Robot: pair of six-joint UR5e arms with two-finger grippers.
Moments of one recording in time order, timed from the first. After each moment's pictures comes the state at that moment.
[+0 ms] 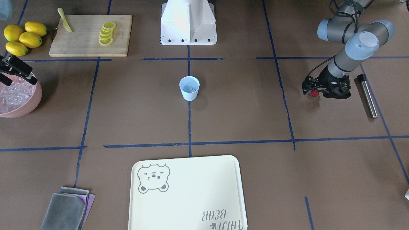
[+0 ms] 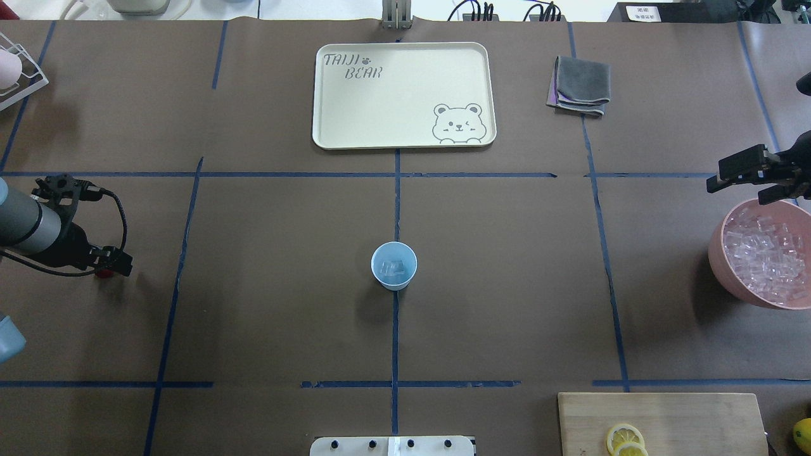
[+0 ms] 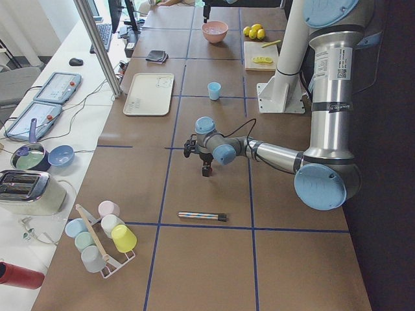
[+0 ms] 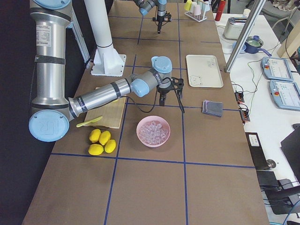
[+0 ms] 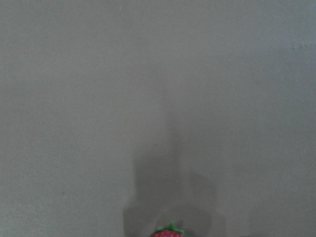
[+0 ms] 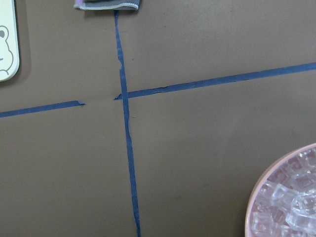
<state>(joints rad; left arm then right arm) -0.79 -1.54 -1.72 -2.05 -2.11 -0.81 1.15 -1.63 2.01 -1.32 2.36 0.87</state>
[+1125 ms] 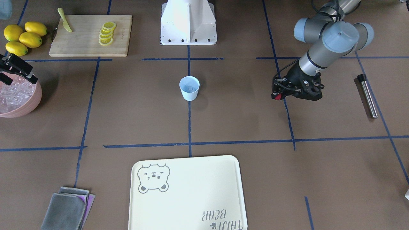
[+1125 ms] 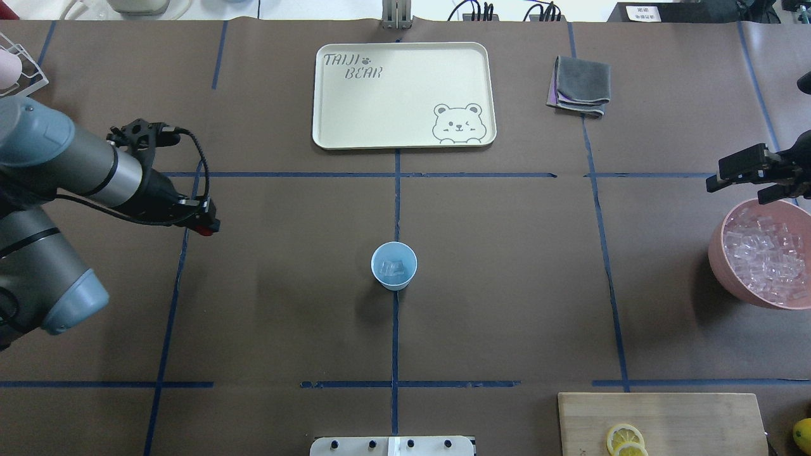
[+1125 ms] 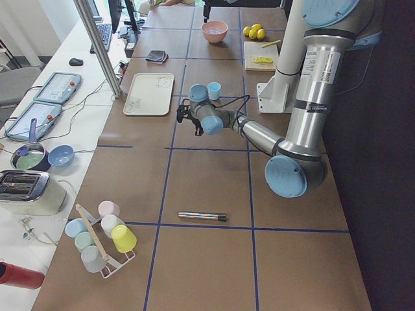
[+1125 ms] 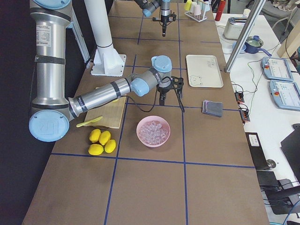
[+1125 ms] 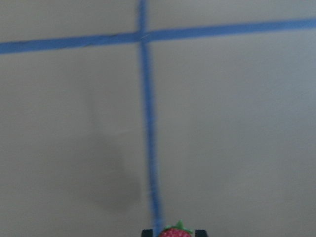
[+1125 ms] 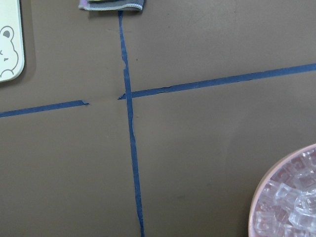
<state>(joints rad) -0.77 -1.86 -1.77 -2.05 -2.20 -1.14 1.15 -1.63 2.02 -1.32 2.37 0.87</state>
